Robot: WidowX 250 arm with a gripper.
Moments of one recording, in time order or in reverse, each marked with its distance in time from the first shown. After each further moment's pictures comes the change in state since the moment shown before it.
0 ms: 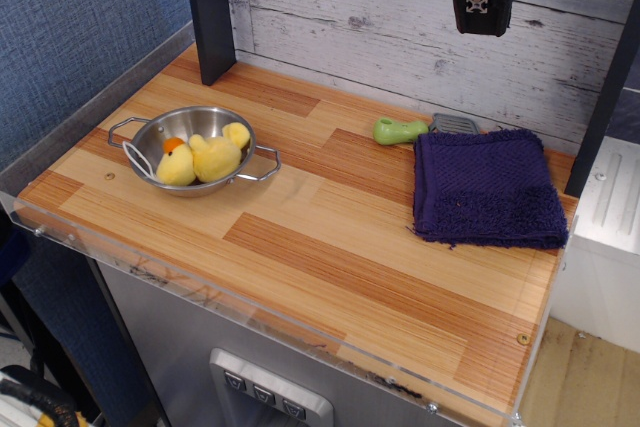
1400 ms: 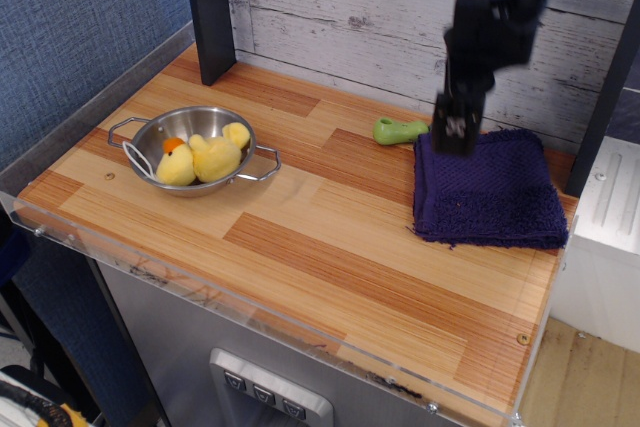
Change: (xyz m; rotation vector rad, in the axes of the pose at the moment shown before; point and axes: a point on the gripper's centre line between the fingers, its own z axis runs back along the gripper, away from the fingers) arm -0.018 -0.042 -0.095 -0.279 0.096 0.075
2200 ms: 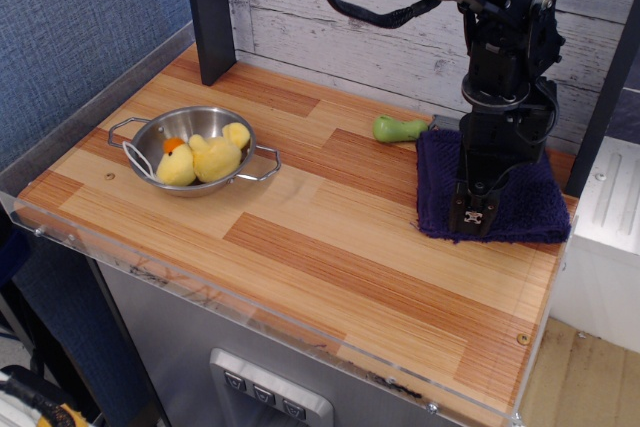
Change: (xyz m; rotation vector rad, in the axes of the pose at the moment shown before) arm 0.012 -0.003 -0.057 0.071 0.001 0.027
